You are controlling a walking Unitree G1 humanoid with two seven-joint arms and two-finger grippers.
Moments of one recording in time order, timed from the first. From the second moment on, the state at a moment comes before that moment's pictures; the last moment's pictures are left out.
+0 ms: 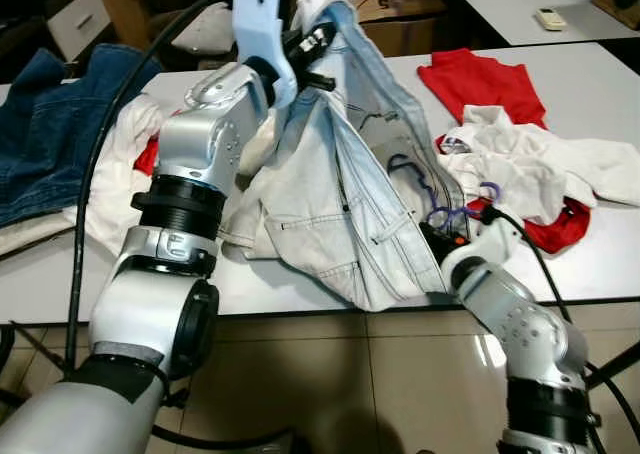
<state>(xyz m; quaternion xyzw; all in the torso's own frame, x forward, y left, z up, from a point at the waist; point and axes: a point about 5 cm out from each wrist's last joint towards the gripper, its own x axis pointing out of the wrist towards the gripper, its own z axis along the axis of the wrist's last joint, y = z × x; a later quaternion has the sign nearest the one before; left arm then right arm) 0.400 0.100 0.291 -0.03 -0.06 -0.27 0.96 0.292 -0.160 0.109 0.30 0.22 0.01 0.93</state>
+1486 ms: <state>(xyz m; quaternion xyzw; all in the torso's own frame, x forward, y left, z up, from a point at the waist) 0.345 0.136 0.078 0.01 0.15 -0.34 0.93 0.285 -0.199 0.272 0.31 0.10 0.15 0.94</state>
